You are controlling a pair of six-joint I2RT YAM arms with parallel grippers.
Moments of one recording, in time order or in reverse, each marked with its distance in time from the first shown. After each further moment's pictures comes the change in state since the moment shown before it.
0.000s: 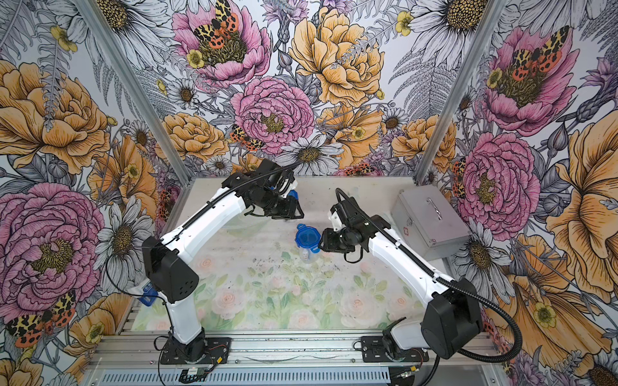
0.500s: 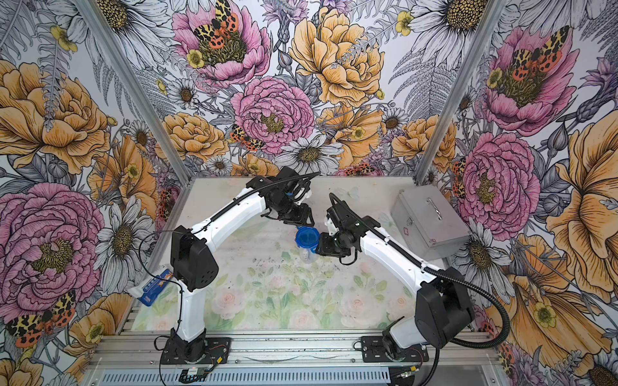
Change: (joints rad) left arm -0.052 0.153 0.079 -0.020 0.007 0.057; right arm 0.013 0.068 -0.019 0.015 0.024 0.043
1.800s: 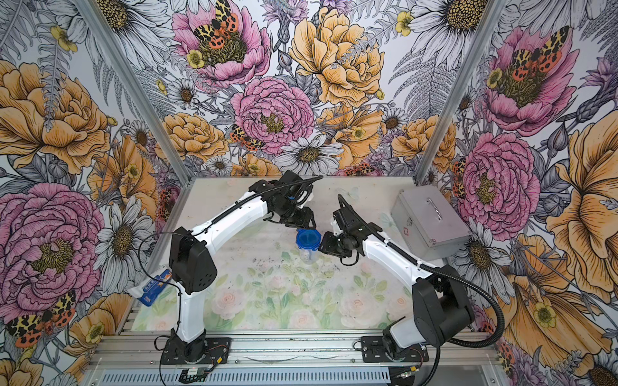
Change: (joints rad) left arm -0.032 -0.025 -0.072 0.053 -0.043 -0.036; right arm -0.055 0.003 -0.125 0.211 -0.024 0.088
